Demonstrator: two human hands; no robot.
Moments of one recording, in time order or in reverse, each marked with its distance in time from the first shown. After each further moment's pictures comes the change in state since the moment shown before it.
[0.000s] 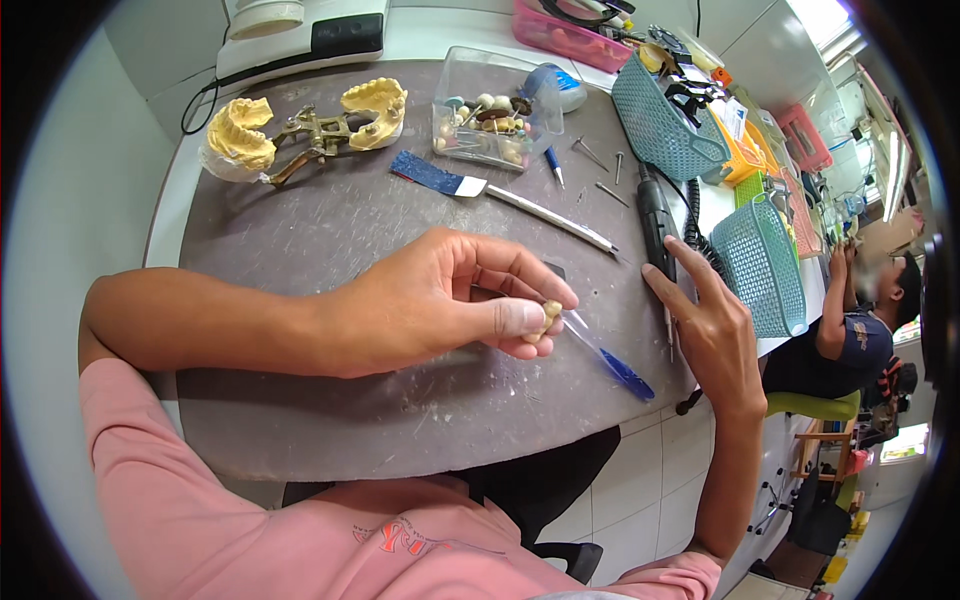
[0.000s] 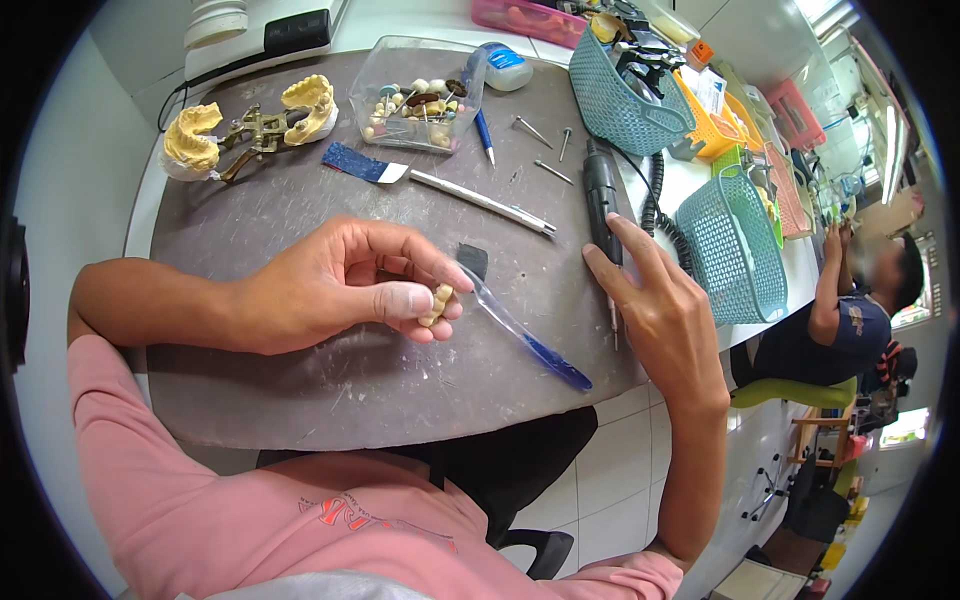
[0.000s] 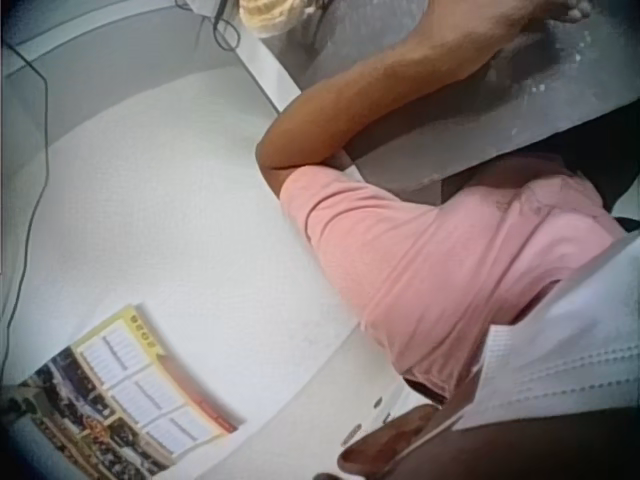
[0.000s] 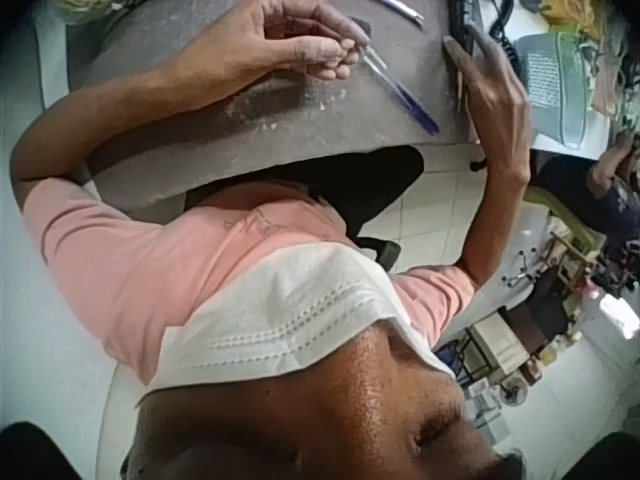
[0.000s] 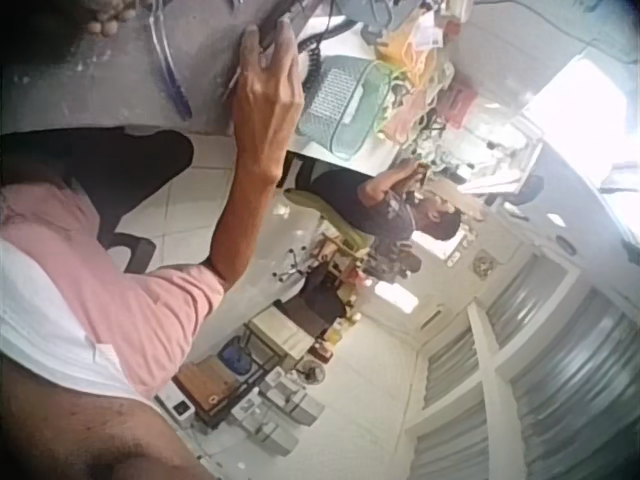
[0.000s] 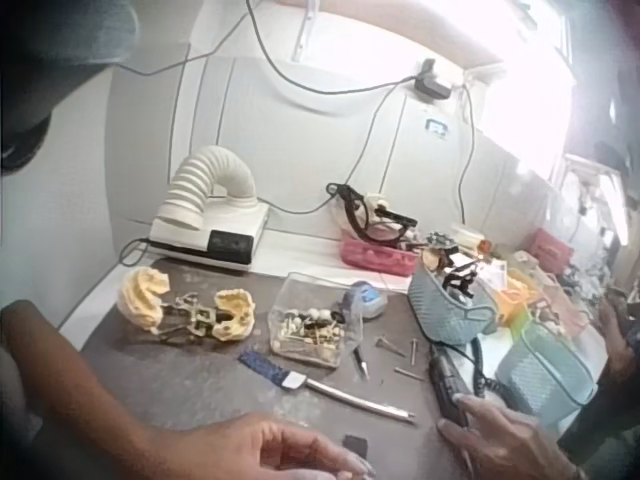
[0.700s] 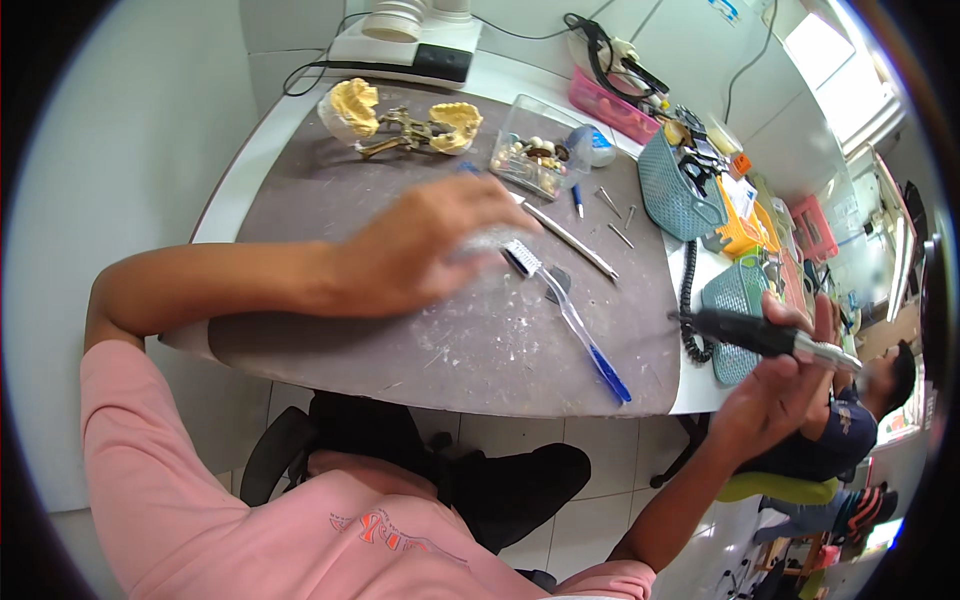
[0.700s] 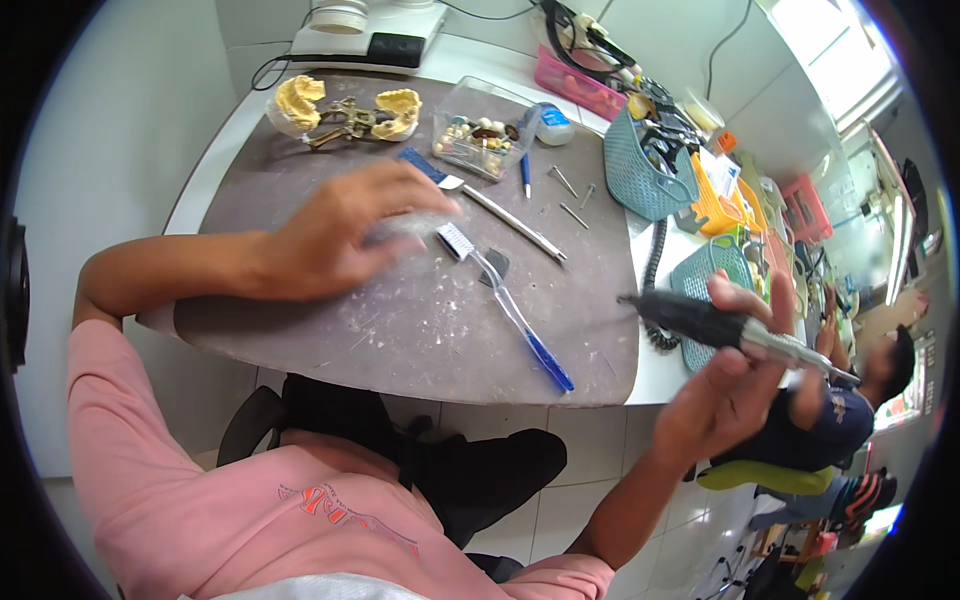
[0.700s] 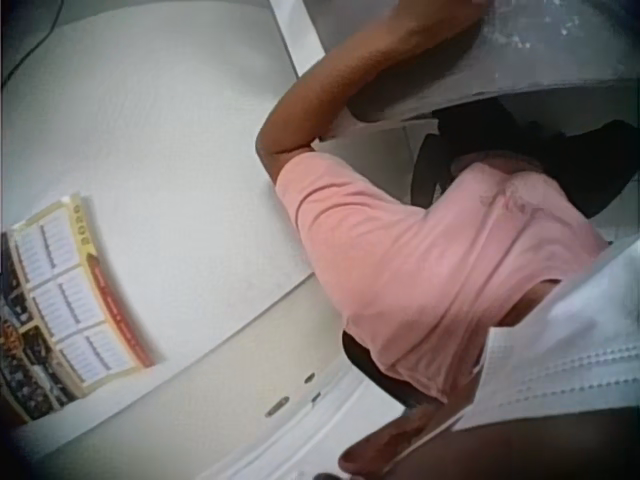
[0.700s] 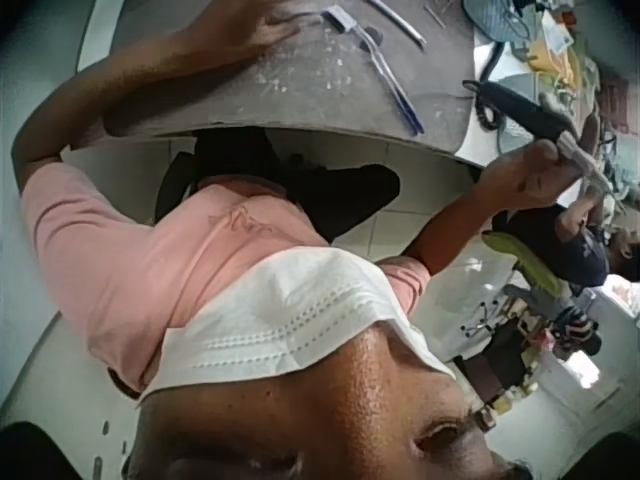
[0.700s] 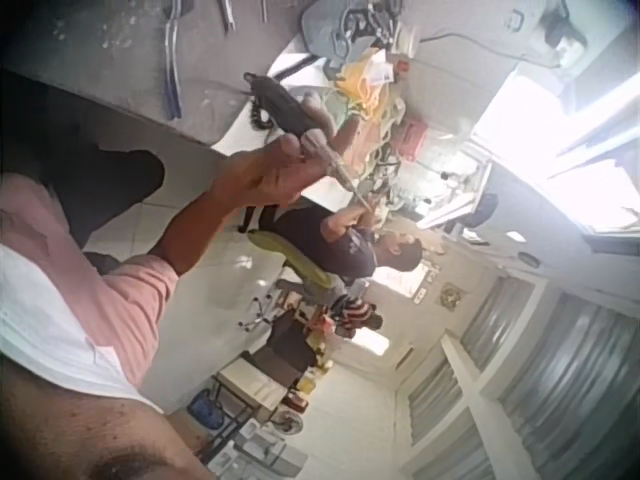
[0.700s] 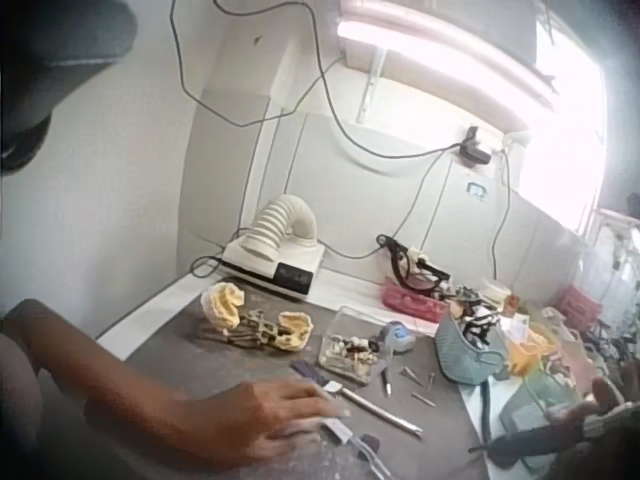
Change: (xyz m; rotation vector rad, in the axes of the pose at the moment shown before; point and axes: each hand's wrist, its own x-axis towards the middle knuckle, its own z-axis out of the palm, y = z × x) left_hand -0.038 0.003 -0.001 1.492 0.437 0.747; right_hand -0.015 -0.016 -0.044 0.701 0.889 0.182
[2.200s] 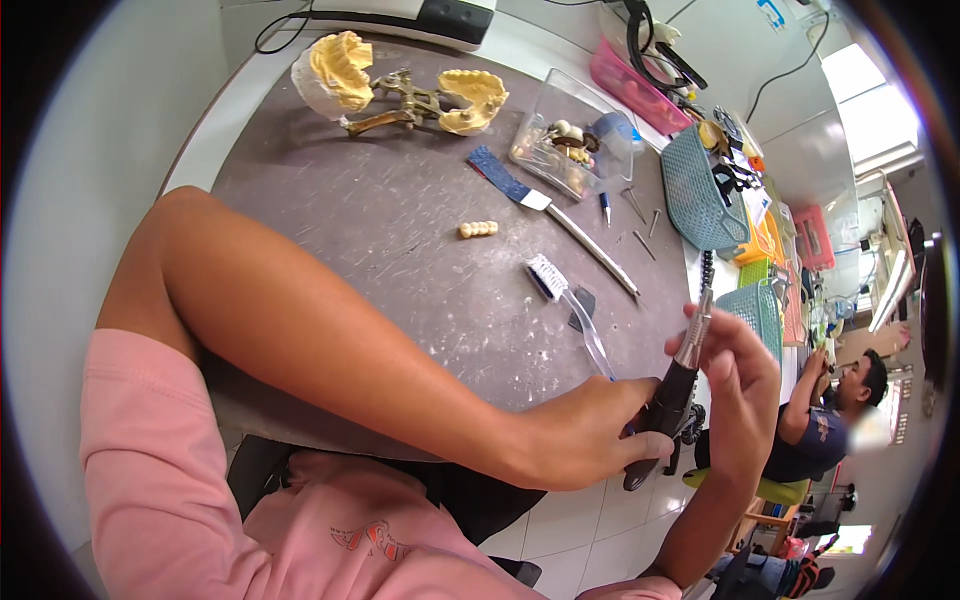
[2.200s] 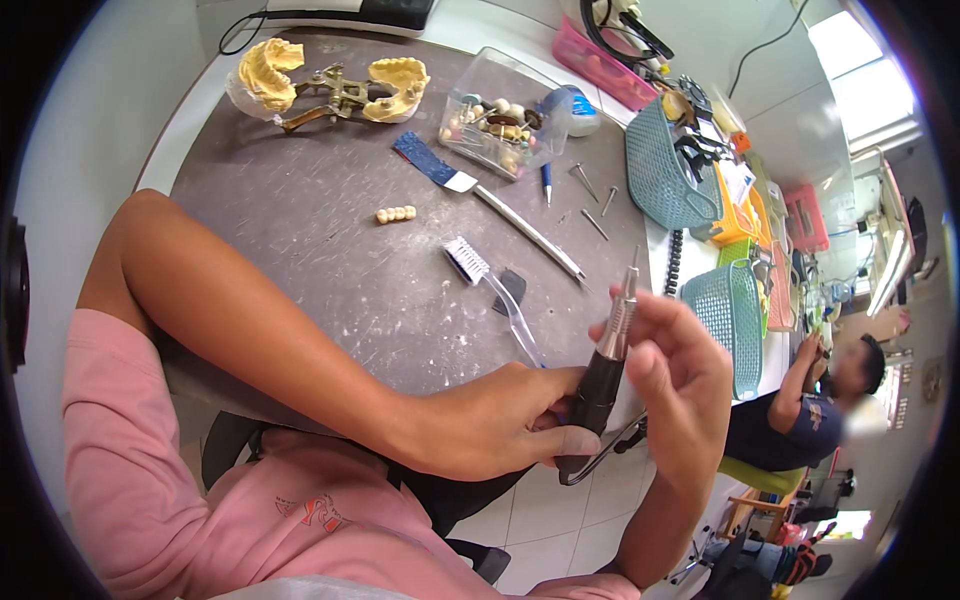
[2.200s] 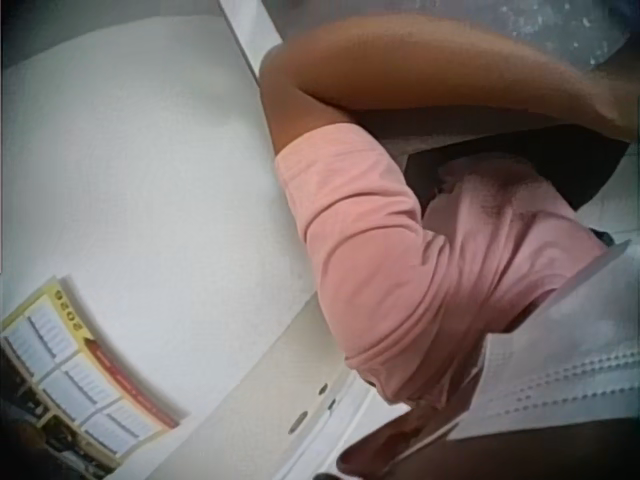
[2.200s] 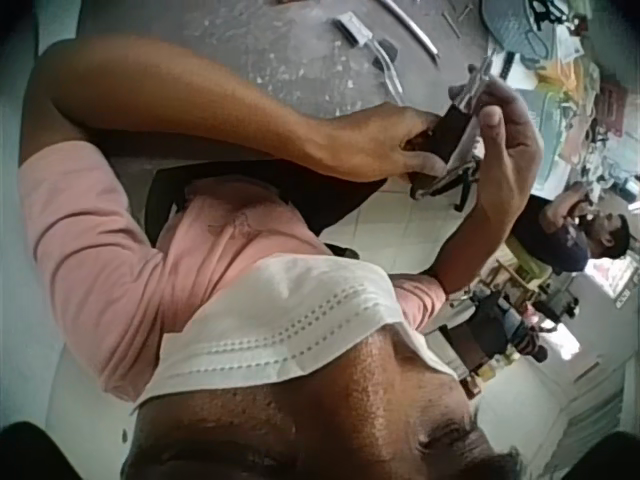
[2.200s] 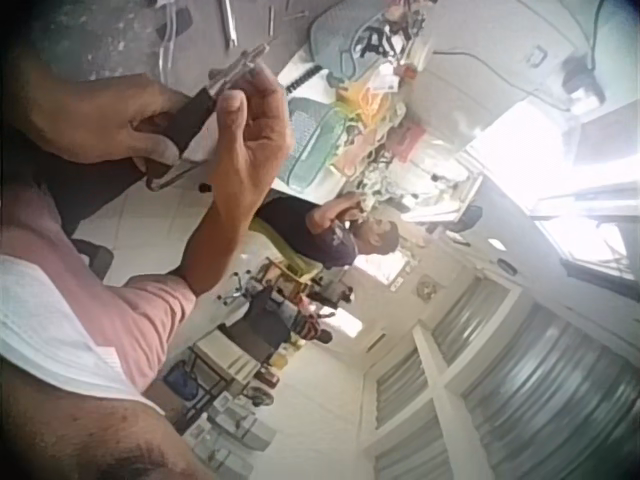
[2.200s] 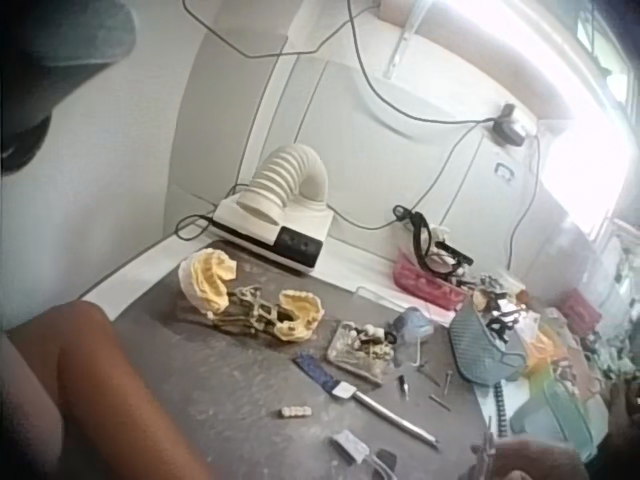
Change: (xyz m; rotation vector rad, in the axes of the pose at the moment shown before) left_hand 0.032 0.081 0.100 -1.286 -0.310 -0.466; right_hand 0.023 -0.017 0.034 0.268 -0.647 0.821
